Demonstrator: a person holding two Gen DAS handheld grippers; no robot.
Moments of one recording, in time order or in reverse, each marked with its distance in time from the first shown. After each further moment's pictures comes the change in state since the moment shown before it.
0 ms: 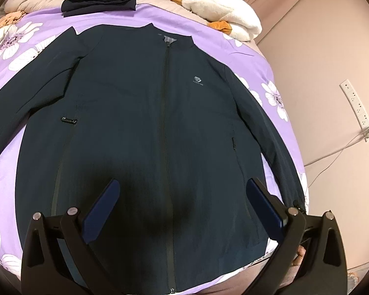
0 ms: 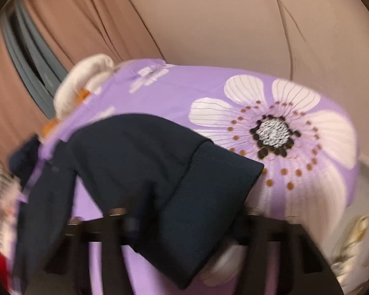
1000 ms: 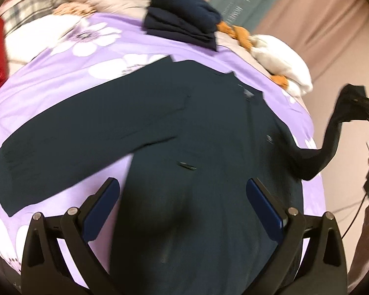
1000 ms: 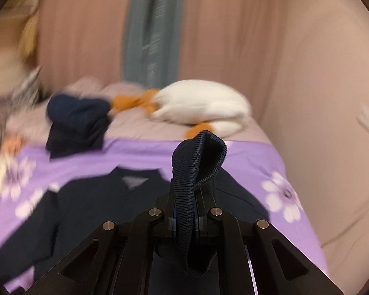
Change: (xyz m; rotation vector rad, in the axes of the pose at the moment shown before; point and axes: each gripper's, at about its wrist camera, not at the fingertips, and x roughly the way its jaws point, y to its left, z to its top) left arm -0.062 0.163 0.025 -0.224 -0.196 0.157; right arm -0.016 0.481 0.102 -0.757 -0.075 0.066
